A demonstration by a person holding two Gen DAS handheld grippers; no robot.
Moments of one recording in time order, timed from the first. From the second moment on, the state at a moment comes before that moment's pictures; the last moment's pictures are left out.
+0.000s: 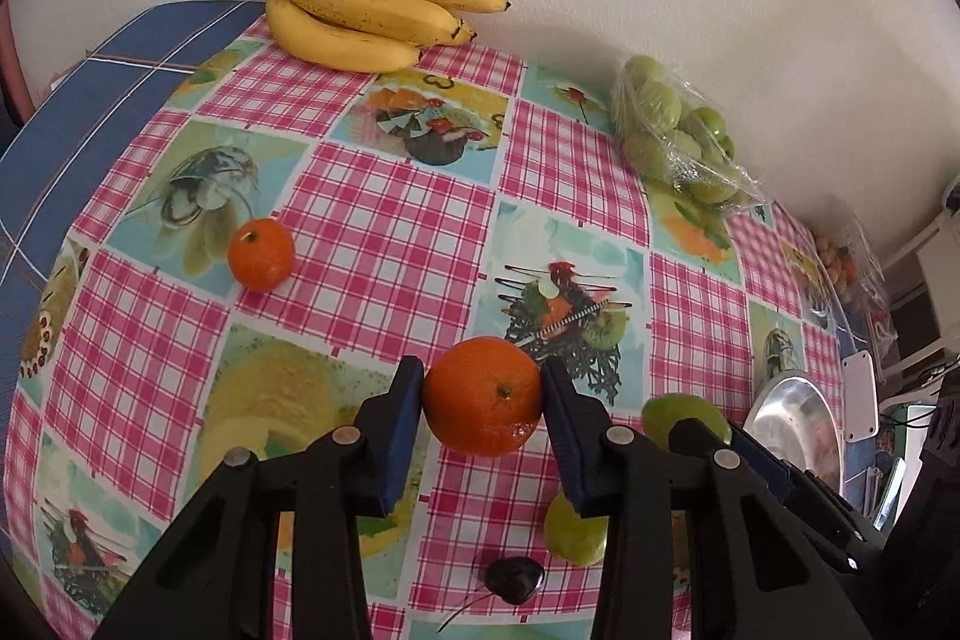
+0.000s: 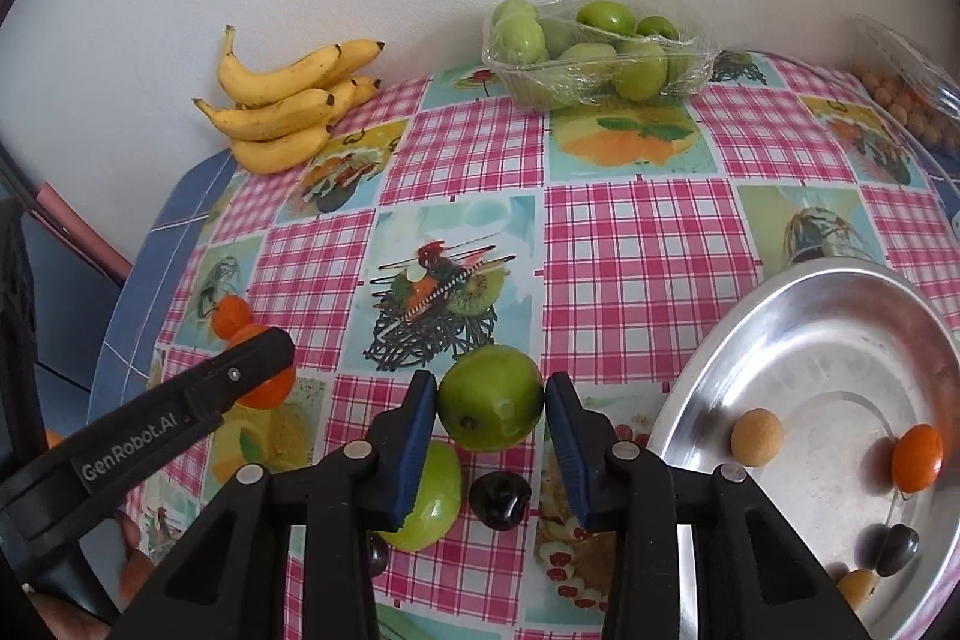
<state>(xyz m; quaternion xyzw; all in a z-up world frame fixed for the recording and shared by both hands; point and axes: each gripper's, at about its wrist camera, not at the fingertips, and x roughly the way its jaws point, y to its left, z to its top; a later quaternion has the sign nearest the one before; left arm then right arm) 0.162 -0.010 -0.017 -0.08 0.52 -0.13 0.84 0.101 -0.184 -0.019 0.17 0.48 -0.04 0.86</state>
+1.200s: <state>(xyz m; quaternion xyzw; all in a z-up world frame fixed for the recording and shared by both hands) 0.164 0.000 -0.040 -0.06 0.58 -0.09 0.80 0.112 -0.201 -0.026 0.13 0.50 -0.08 0.85</state>
